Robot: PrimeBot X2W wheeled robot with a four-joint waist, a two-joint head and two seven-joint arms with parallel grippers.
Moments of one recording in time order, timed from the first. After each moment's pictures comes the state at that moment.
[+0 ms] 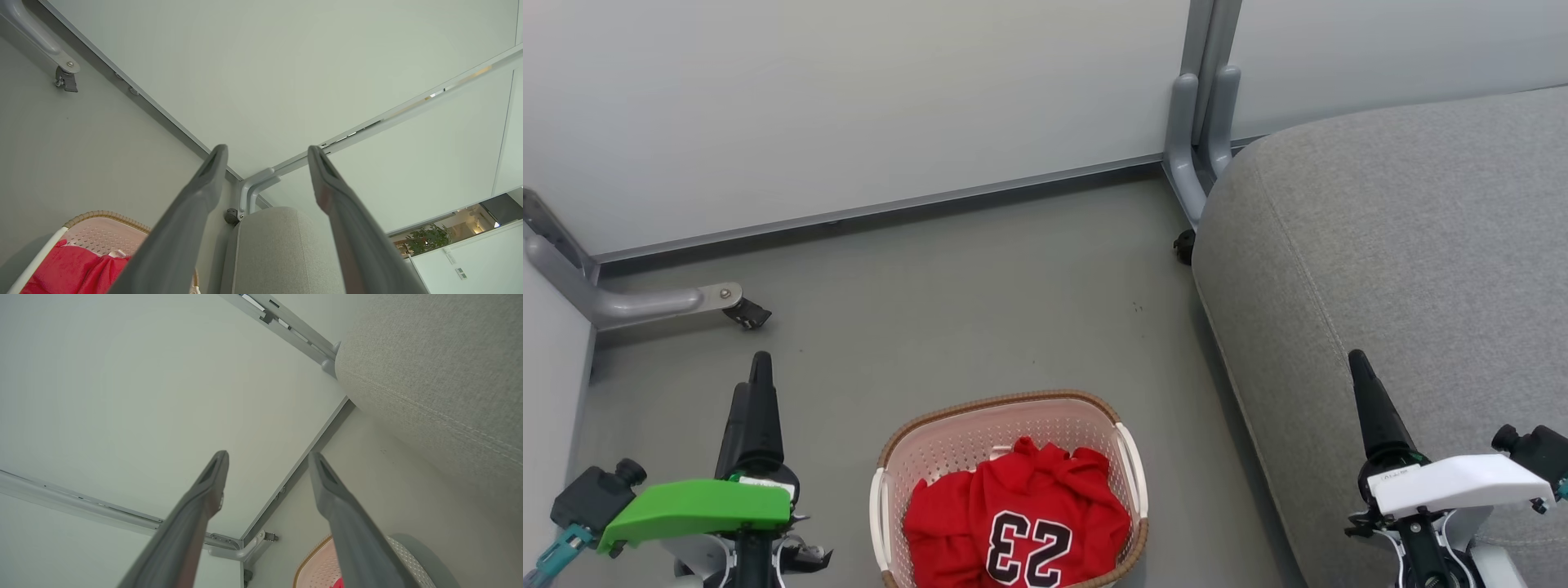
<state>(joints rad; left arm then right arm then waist) -0.07 0.04 0.04 0.15 -1.11 -0.11 -0.05 -0.05 -0.04 -0.03 0.14 1.11 0.13 -0.05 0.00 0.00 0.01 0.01</state>
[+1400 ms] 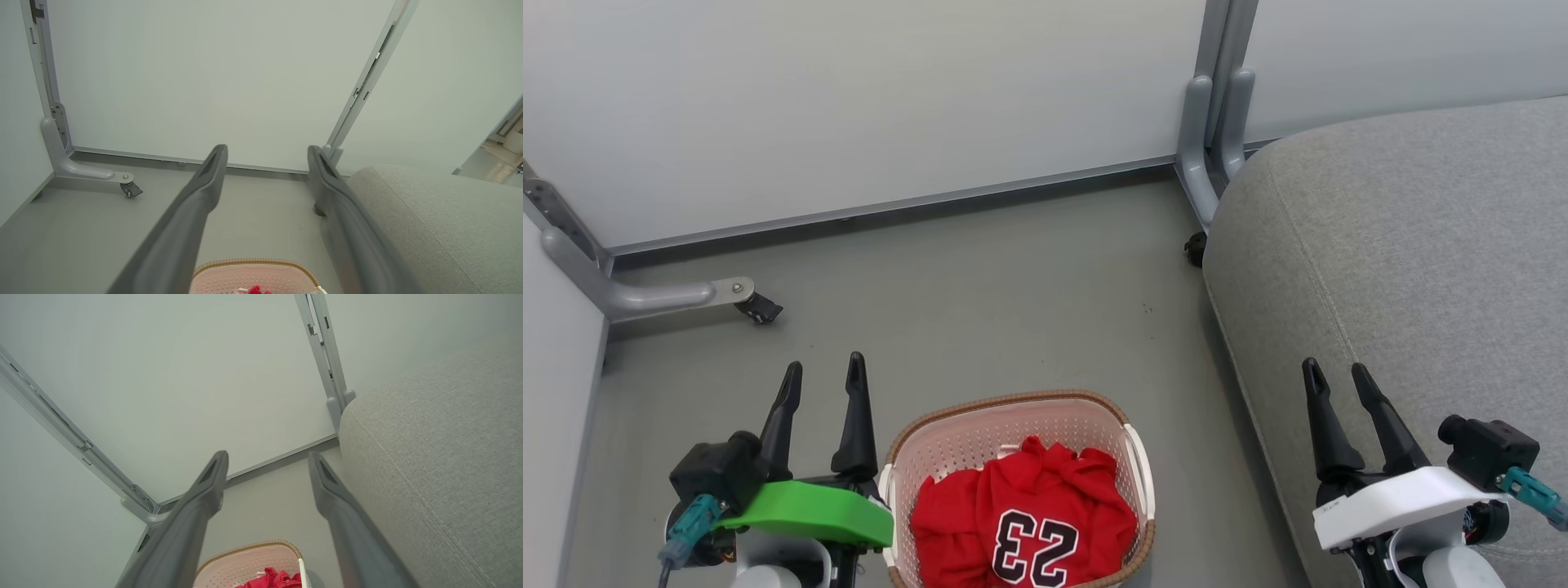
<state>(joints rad) -0.05 0.04 -0.12 0.13 -0.41 -0.04 -0.17 -0.03 -0.04 0.04 0.11 0.52 0.13 -0.17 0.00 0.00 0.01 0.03</state>
